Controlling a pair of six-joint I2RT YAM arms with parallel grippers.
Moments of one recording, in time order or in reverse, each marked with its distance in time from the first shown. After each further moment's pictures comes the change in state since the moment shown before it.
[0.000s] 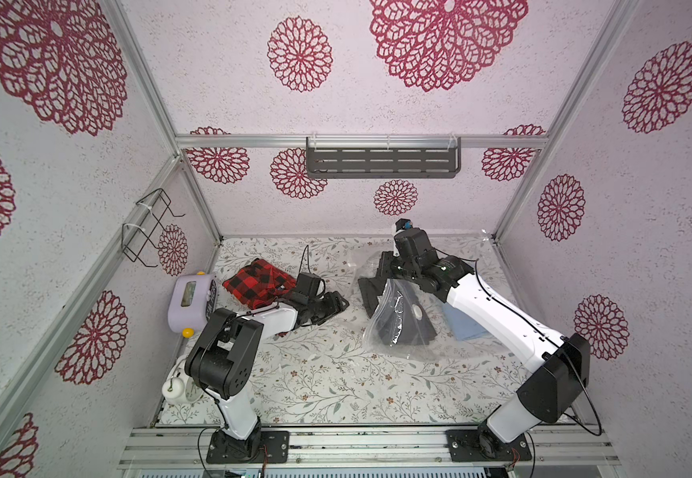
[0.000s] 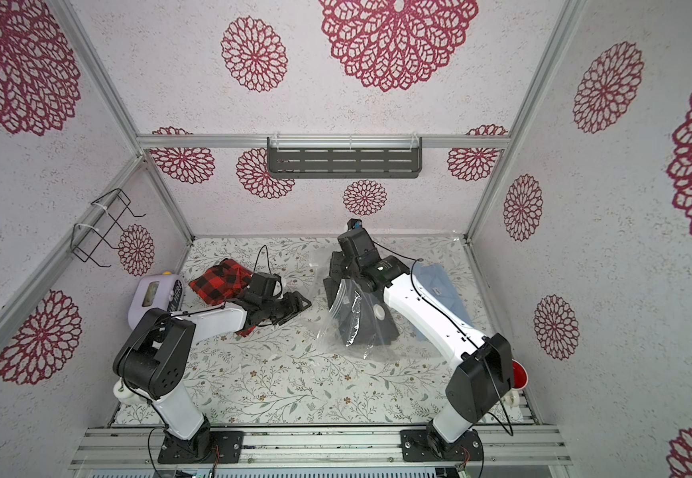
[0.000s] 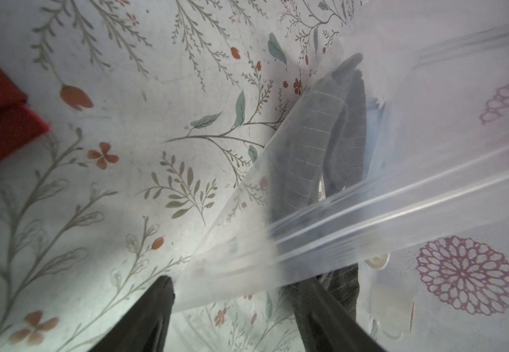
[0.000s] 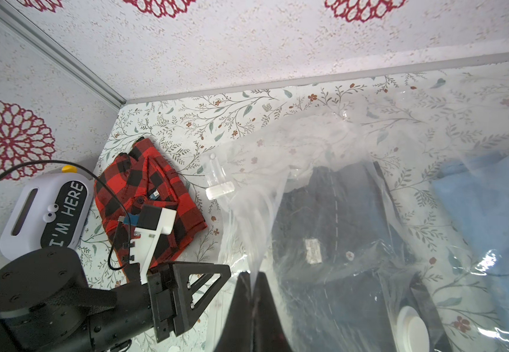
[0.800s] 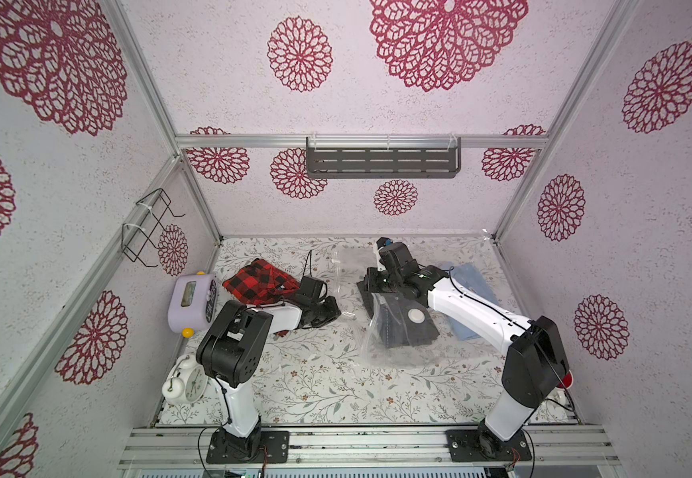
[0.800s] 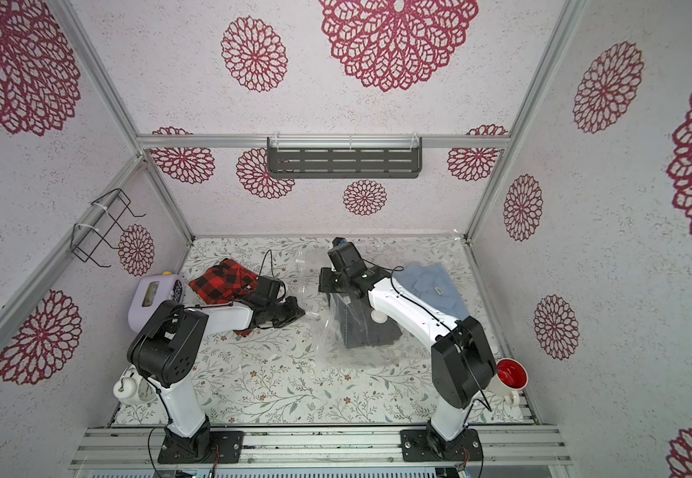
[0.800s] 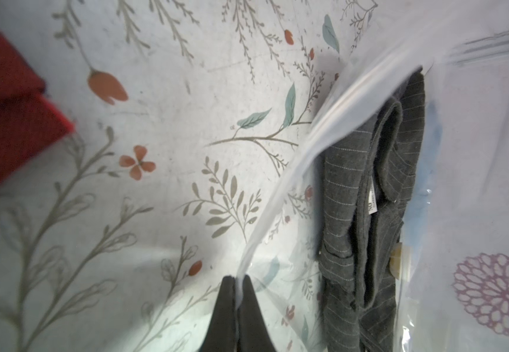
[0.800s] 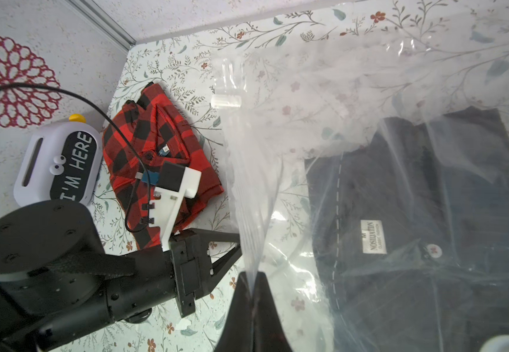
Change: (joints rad) left arm -0.001 0.089 0.033 0.006 -0.018 -0.005; right arm 0.021 0.111 -0.089 0.109 -0.147 0.019
